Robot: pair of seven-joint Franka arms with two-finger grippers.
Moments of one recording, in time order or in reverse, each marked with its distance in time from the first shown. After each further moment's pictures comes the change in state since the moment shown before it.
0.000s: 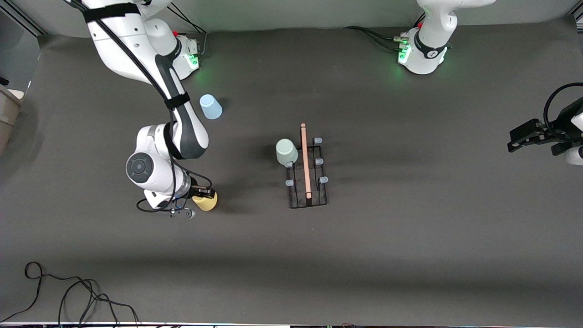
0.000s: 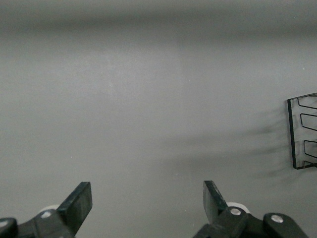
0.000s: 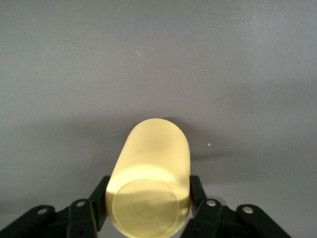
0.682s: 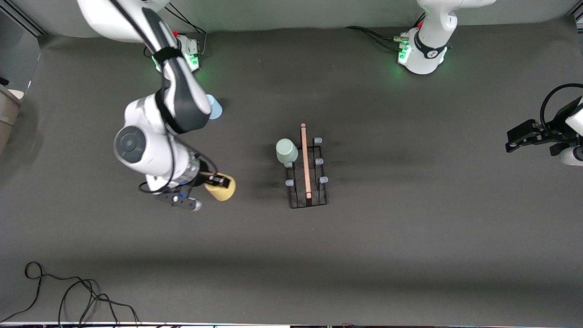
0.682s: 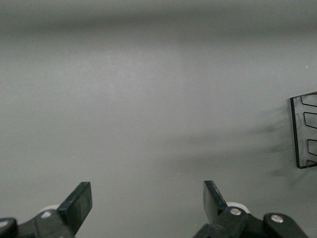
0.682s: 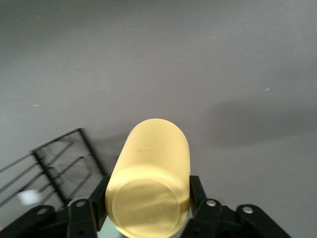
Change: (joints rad) left arm -0.010 0.003 -0.001 0.001 0.014 0.000 -0.003; right arm 0.105 -0.106 0.014 0.216 0.004 -0.235 0.377
